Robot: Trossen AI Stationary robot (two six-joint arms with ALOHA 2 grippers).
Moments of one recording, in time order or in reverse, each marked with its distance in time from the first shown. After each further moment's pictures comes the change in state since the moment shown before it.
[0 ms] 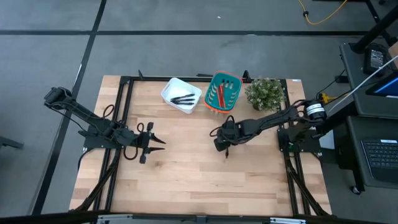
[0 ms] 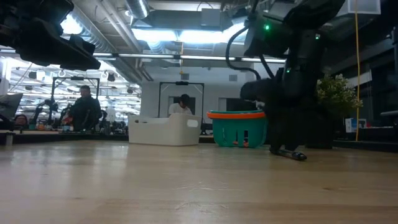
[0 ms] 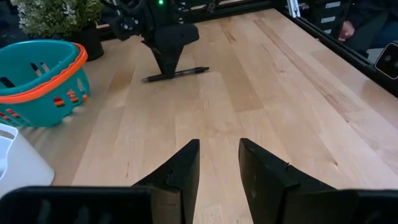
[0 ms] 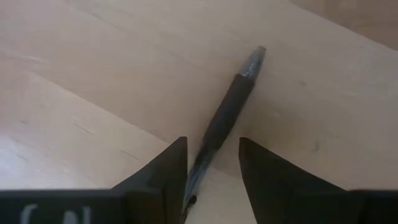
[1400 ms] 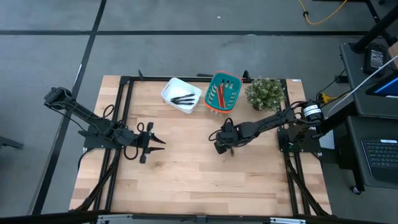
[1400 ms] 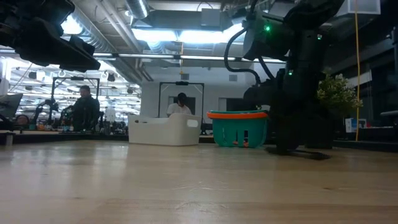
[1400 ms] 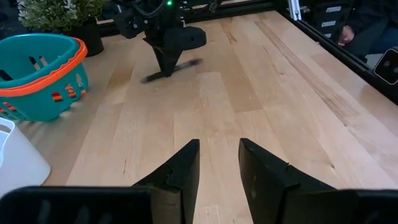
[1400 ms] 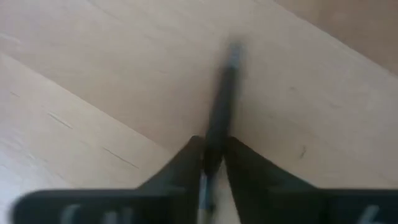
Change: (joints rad) left arm 0.000 0.000 0.000 -0.002 -0.001 -0.035; right arm 0.027 0.096 0.012 -0.037 0.057 -0.061
